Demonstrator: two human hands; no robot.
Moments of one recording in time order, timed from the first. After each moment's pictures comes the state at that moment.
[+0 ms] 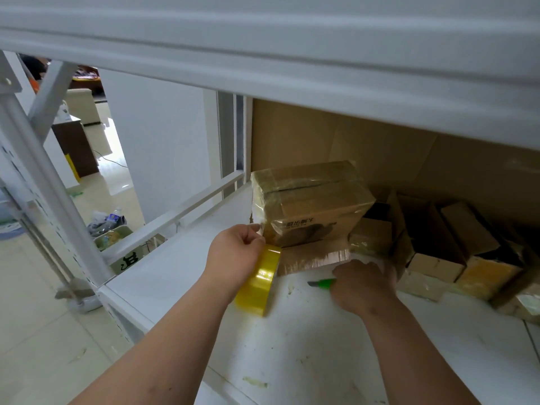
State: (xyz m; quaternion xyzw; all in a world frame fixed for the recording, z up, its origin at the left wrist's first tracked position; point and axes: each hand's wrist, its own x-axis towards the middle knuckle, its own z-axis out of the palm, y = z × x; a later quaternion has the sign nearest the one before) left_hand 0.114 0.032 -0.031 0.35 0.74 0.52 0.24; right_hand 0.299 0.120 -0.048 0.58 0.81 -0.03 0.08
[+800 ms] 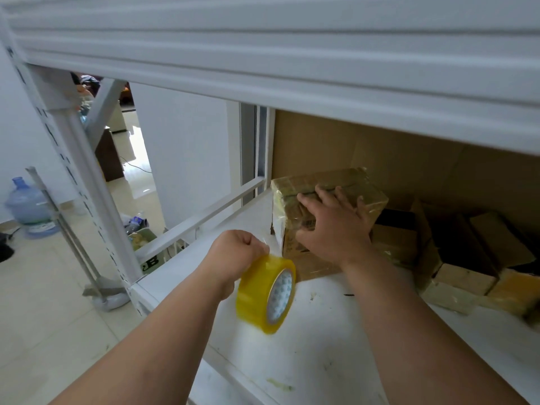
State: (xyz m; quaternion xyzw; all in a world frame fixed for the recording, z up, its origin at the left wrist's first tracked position) left_hand 0.077 0.007 -0.015 0.31 0.75 0.48 0.34; right_hand 0.220 0.132 0.006 0.43 0.89 -0.02 -0.15
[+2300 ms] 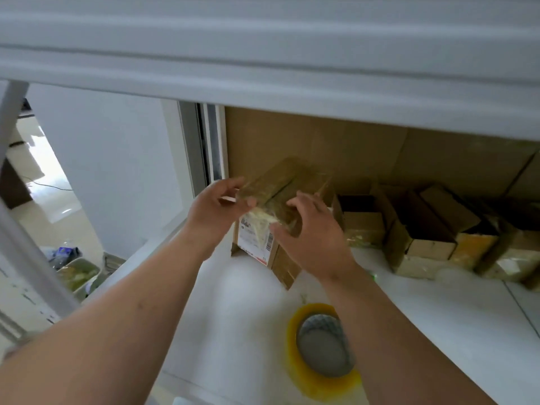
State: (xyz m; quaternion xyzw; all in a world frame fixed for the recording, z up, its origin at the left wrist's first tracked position) left_hand 0.019 0.087 0.004 0.49 0.62 0.56 0.26; right_hand 0.203 0.109 -0.007 0.49 0.80 -0.14 -0.31
